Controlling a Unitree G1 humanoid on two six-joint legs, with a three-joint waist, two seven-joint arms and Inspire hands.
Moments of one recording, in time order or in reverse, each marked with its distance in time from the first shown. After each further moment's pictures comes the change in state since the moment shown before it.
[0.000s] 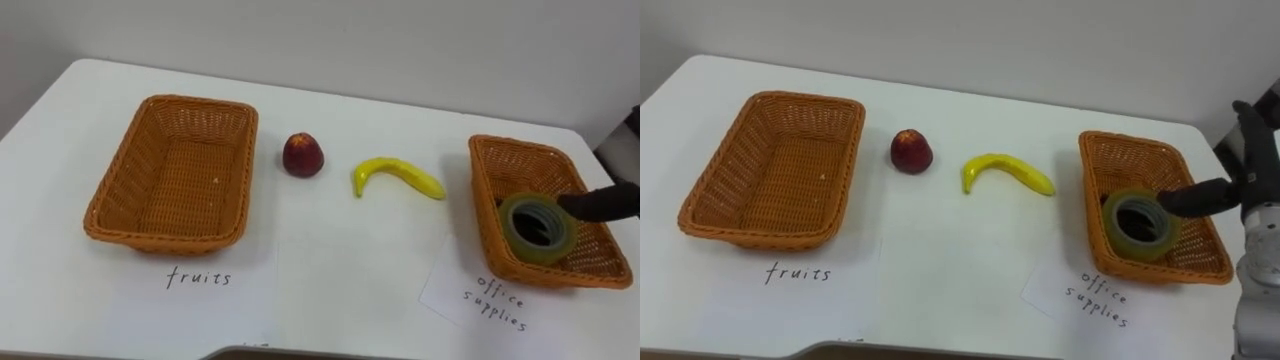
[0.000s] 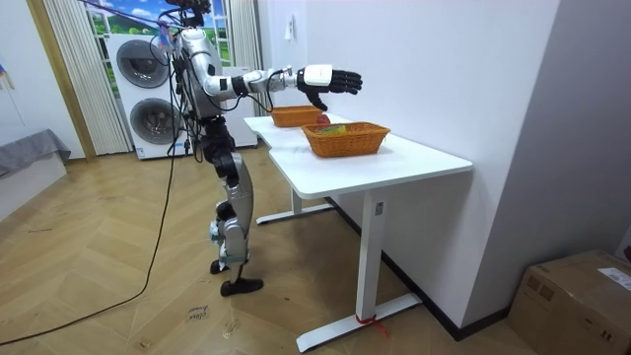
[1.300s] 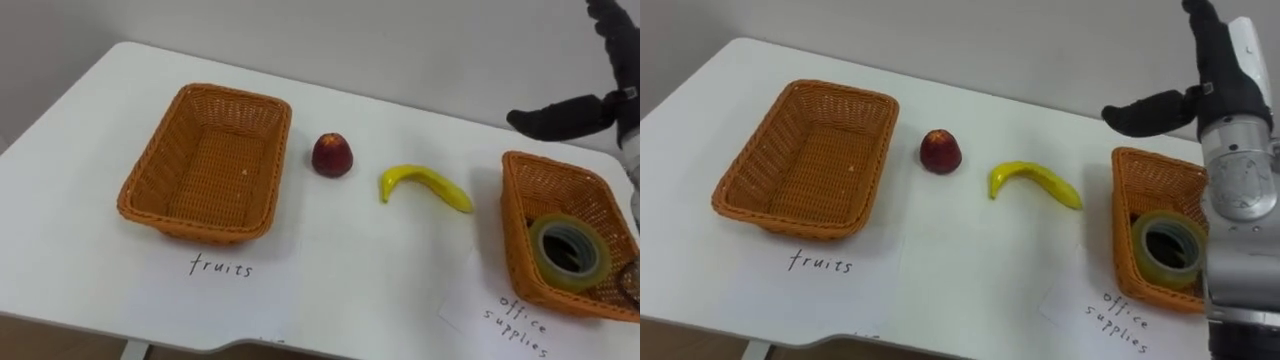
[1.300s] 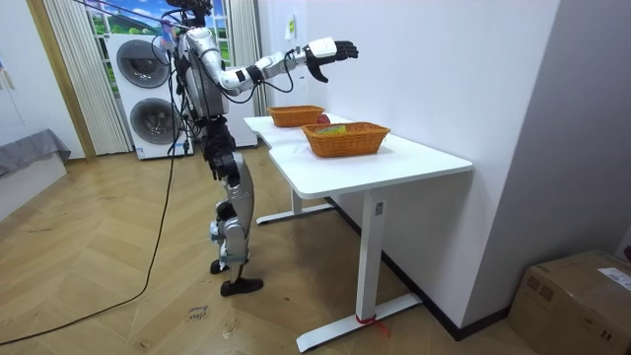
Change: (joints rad) left arm 0.002 0.010 -0.054 0.053 -0.001 0.004 0.011; right arm -0.156 -0.003 0.160 -0.174 0.089 0.000 0.021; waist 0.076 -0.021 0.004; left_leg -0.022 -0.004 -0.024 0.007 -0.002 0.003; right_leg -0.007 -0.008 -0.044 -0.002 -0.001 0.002
